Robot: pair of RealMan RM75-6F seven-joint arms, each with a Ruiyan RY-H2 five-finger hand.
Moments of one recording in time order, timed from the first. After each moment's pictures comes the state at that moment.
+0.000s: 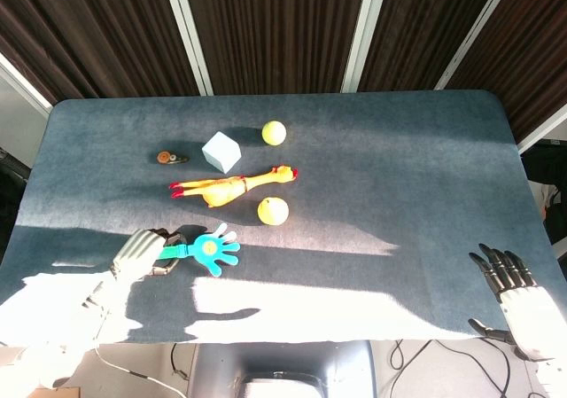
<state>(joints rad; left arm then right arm) -0.54 -1.53 0.00 -1.09 1.64 1.13 -0.34 0.02 -0.96 -0.08 -1.69 -1.71 1.51 0.06</state>
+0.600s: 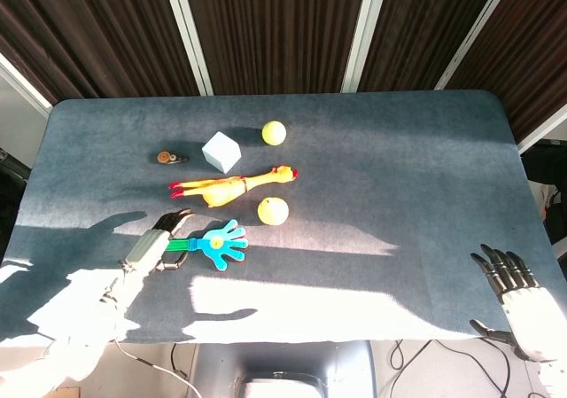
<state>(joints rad) -0.55 -1.69 -0.01 -0.91 1.56 1.11 -0.59 0.01 -0.95 -0.08 -1.69 -1.71 1.52 0.06</state>
